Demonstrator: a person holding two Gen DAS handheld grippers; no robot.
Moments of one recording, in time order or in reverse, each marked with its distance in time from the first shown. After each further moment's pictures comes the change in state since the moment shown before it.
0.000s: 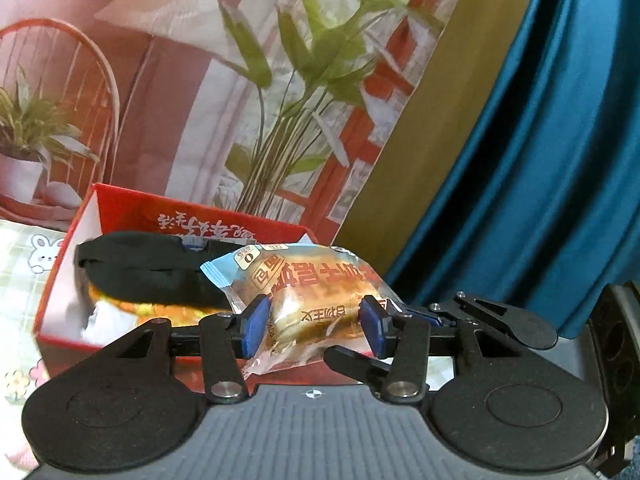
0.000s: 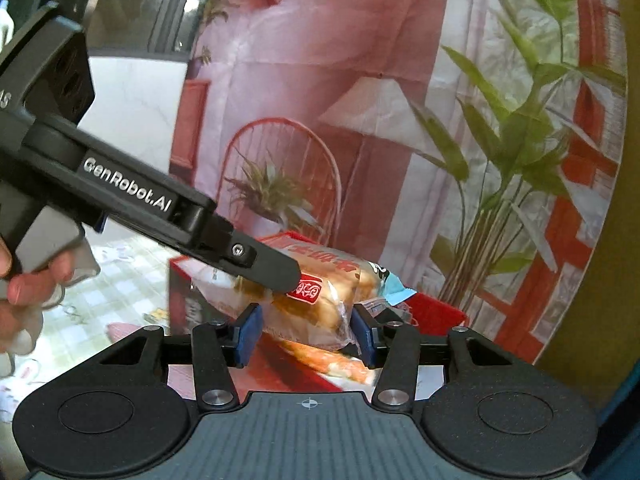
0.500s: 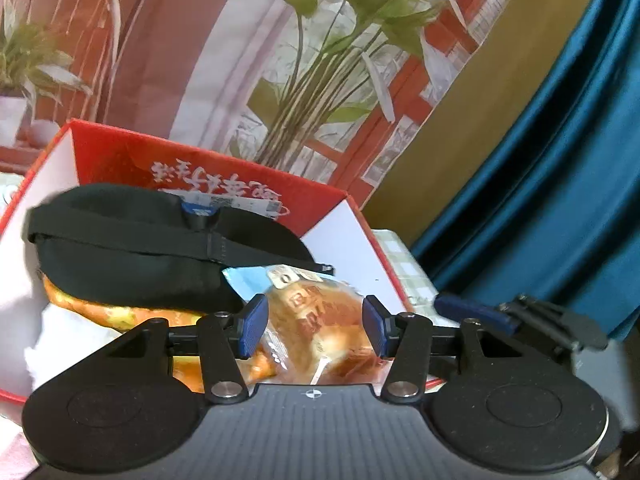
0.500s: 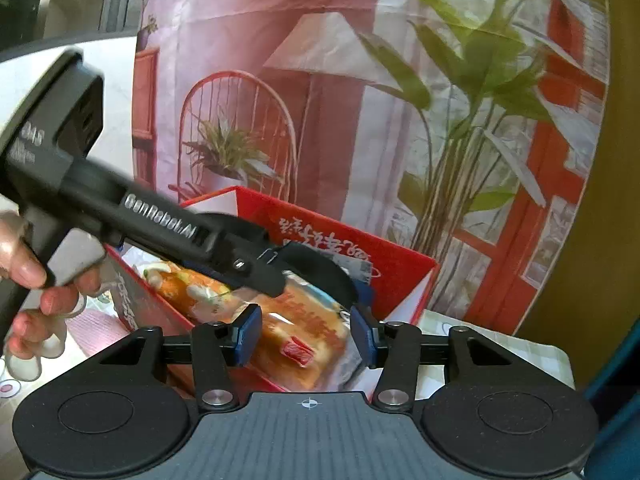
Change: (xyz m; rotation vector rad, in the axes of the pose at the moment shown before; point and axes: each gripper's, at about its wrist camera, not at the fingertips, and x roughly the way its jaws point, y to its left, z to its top) left arm 0.083 0.031 0.005 -0.095 0.140 0.037; right arm 0.040 -0.062 -0.018 0.129 0.135 -0.012
